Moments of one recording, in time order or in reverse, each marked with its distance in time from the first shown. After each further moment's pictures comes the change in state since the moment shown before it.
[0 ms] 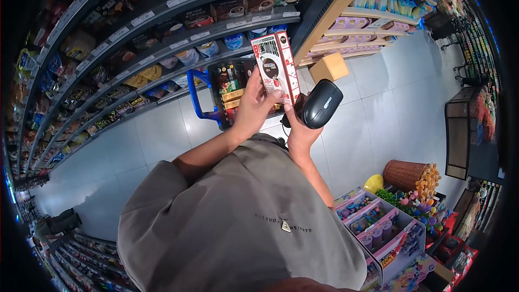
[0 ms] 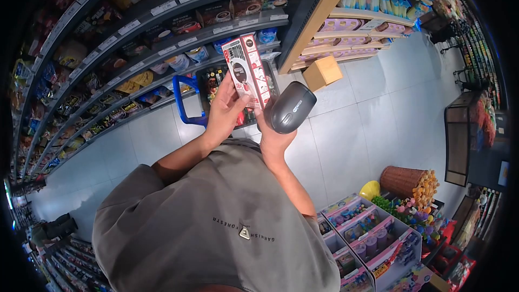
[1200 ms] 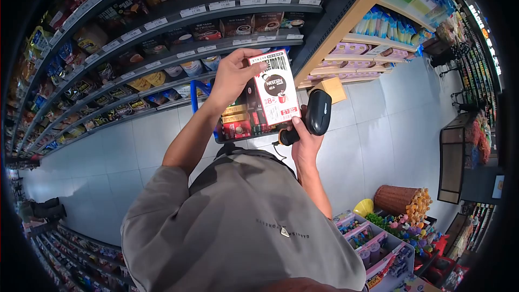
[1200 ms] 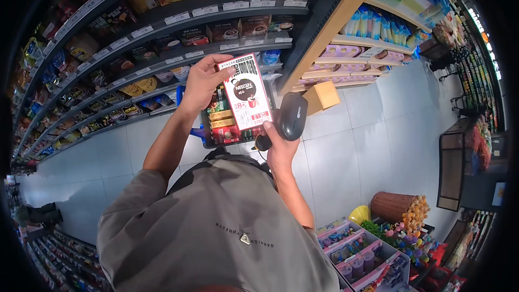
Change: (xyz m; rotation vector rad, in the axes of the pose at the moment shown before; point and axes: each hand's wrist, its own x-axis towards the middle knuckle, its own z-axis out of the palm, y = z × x) left_hand 0.073 0.056 -0.040 0.150 0.053 -0.020; right_hand 0.031 -0.005 -0.023 0.243 -0.251 0.193
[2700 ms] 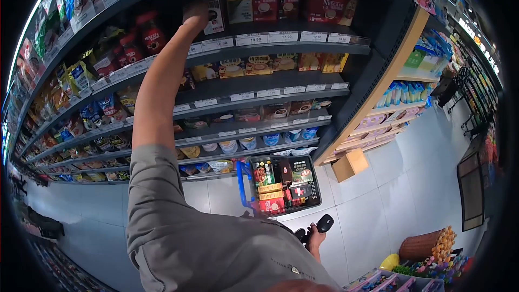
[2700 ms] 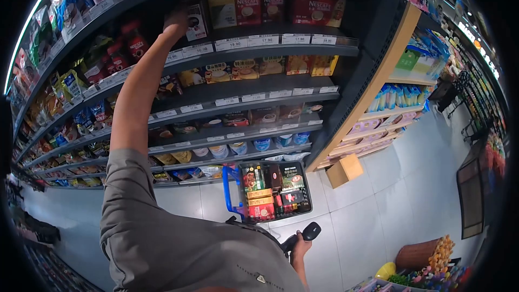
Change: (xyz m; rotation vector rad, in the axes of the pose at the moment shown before) left_hand 0.296 0.288 -0.262 1.859 0.523 0.424; right_hand -0.080 0.218 -0.114 -0.405 0.651 0.293
